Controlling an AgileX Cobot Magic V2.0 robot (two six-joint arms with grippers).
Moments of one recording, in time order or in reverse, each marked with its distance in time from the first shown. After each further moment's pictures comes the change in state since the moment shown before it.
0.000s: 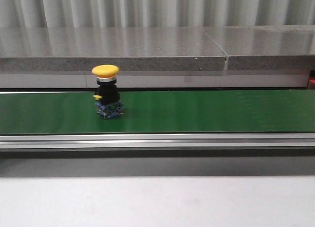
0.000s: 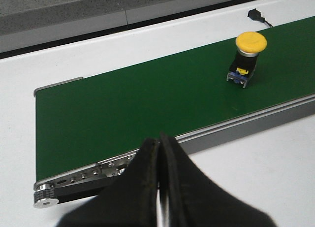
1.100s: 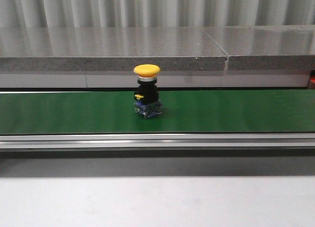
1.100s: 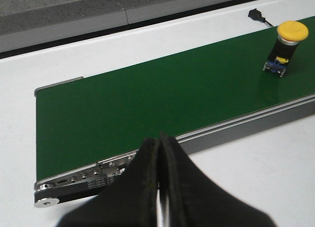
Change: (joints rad) left arm 0.000 0.000 0.000 0.000 0.000 0.000; right arm -0.270 0.195 0.043 0.000 -0.287 0.128
